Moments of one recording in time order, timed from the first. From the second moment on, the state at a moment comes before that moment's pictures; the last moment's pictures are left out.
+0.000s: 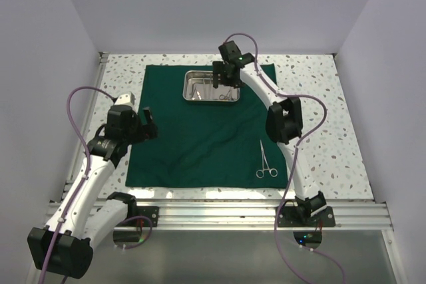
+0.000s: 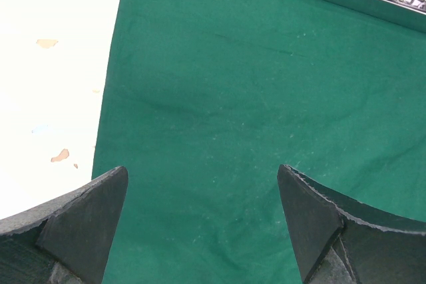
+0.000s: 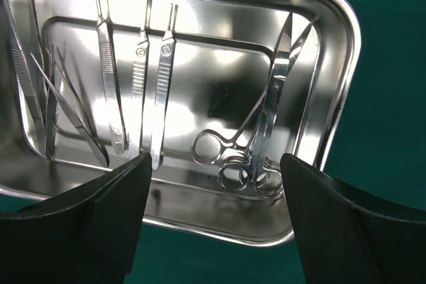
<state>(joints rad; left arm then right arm) -0.19 0.88 0.76 -0.60 -0.11 -0.41 0.47 2.50 2.41 -0.90 0.12 0.39</state>
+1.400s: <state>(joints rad) -0.19 0.89 0.76 -0.60 -0.13 -0.41 0.48 2.64 2.48 -0.81 0.29 0.44</state>
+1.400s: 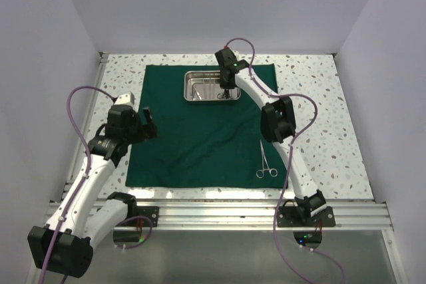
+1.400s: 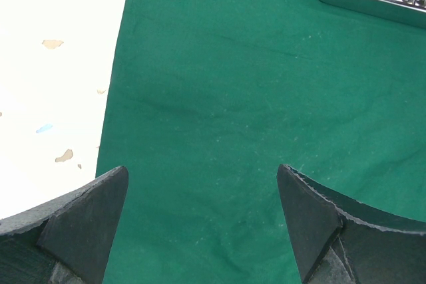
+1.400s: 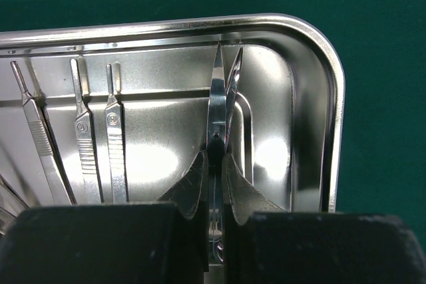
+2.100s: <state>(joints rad) -0.19 0.89 0.76 -0.59 -0.13 -0.41 0.47 2.48 2.44 -0.80 0.30 0.43</state>
